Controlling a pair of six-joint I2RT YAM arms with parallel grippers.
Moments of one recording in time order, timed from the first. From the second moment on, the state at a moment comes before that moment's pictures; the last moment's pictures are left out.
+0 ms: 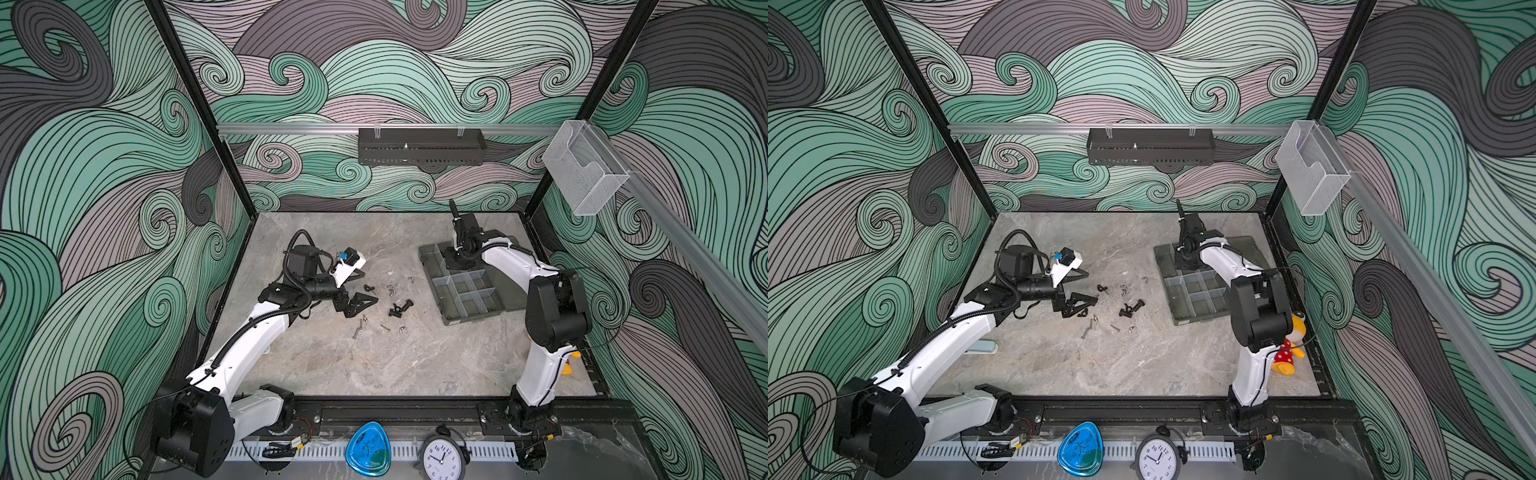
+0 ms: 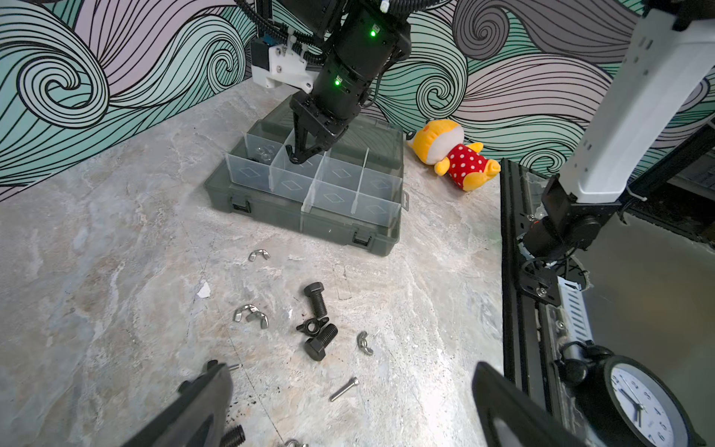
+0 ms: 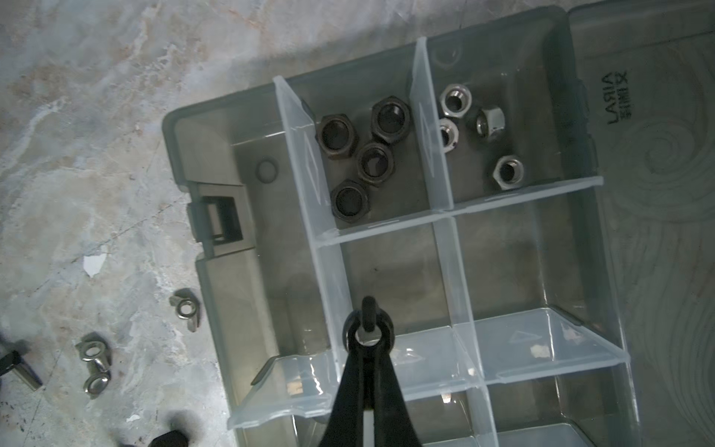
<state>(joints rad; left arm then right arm) -0.30 1.16 0.86 -0.33 0.84 0.34 0.27 1.89 1.45 -0.71 0.05 0.23</state>
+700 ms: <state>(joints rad) -0.29 1.16 0.86 -0.40 0.78 0.41 0.38 1.78 1.36 -0.63 0.07 0.13</state>
